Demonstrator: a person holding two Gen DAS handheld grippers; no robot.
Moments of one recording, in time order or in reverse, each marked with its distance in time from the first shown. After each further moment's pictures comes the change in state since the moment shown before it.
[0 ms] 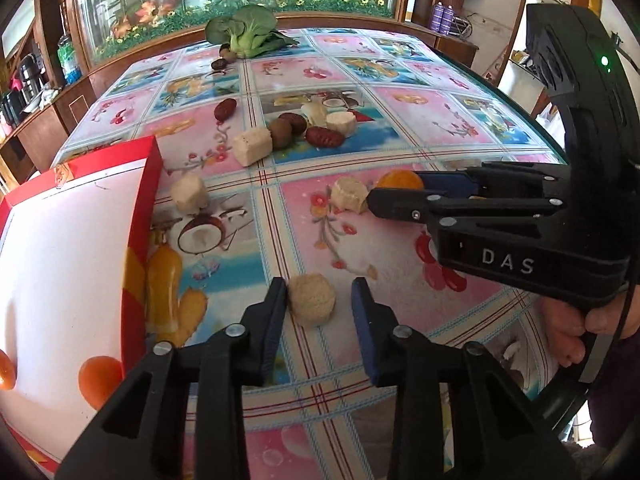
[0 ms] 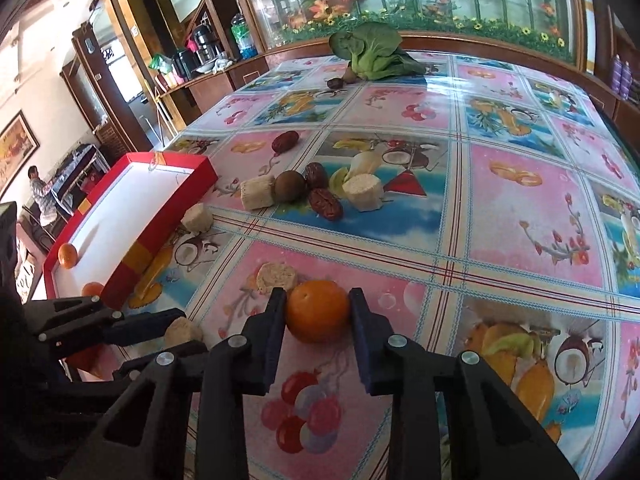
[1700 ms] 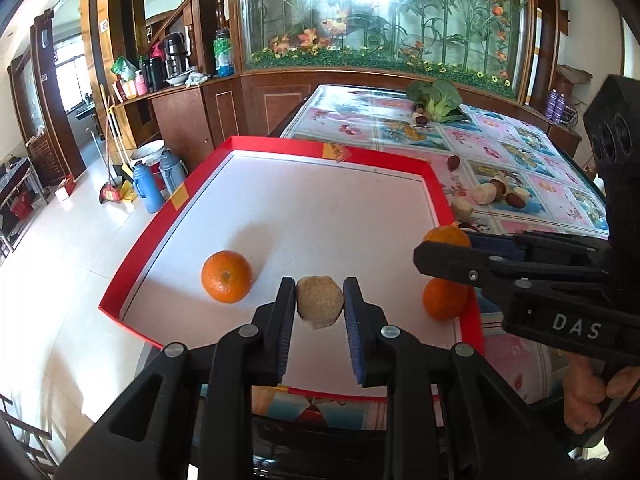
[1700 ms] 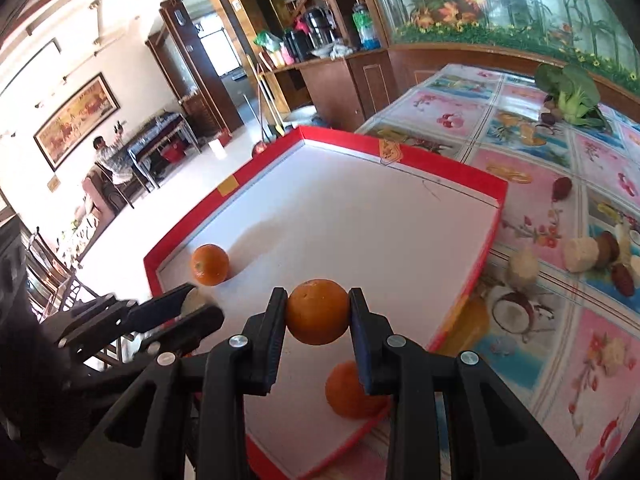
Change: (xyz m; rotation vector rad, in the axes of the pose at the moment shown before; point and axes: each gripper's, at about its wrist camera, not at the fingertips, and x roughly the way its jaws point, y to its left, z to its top) left arm -0.114 0.146 -0.086 -0.293 -0.205 0.333; right arm 0.056 0.209 0.028 -0.171 0.043 0.269
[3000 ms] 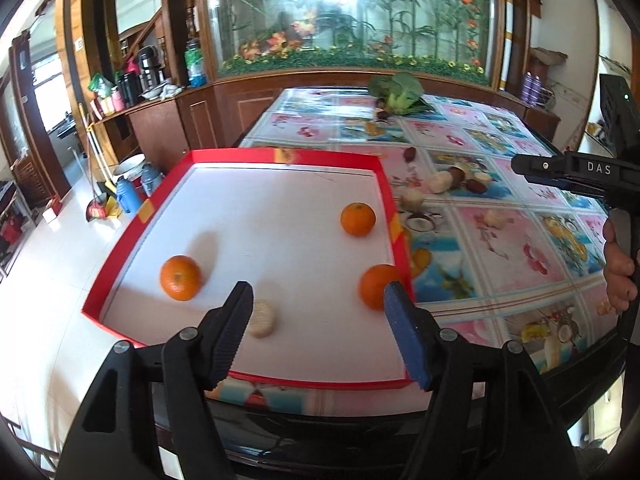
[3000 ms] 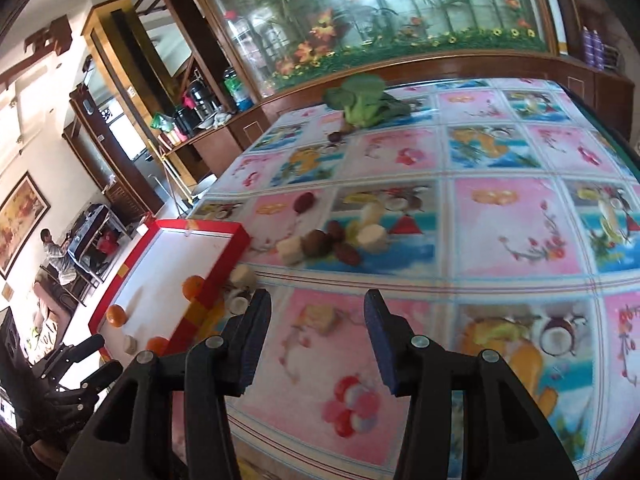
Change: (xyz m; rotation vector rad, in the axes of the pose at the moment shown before) left arm -0.021 -0.045 -0.002 0.094 0.003 -0.057; right arm -0.156 -0.162 -0.057 0.303 -0.204 -0.220
